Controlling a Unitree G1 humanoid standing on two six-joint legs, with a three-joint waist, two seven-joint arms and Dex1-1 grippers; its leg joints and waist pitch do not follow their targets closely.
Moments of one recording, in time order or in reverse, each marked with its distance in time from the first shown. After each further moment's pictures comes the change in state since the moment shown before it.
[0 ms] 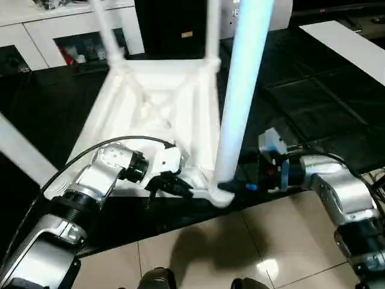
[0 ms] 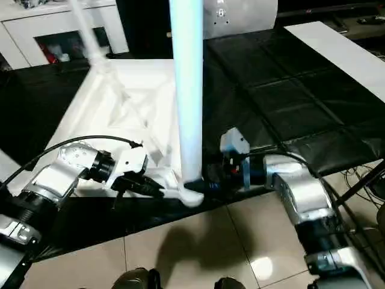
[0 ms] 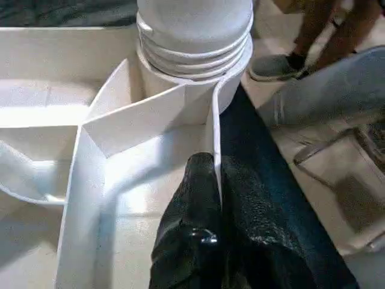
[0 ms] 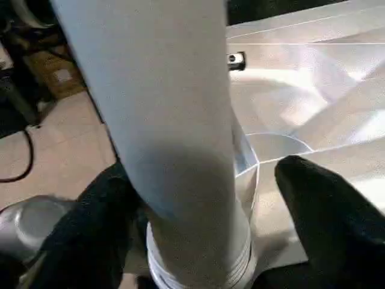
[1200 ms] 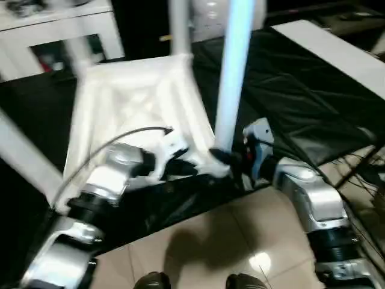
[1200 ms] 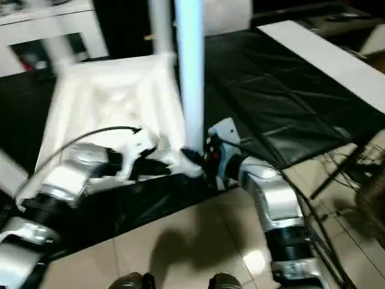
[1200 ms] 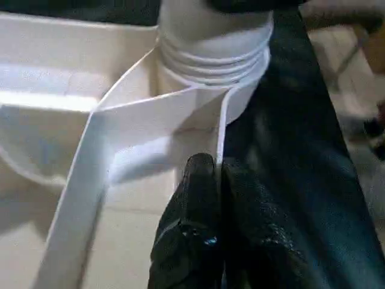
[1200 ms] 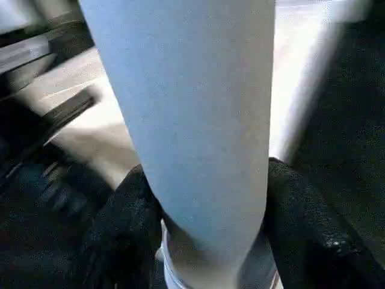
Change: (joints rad) left arm 0.014 -0.184 0.142 -0.050 0.040 0.365 0.444; right arm 0.045 0.343 -0.145 -0.098 -0.141 0.185 -0.721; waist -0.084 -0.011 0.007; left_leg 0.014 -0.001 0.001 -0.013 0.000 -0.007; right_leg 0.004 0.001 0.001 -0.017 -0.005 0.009
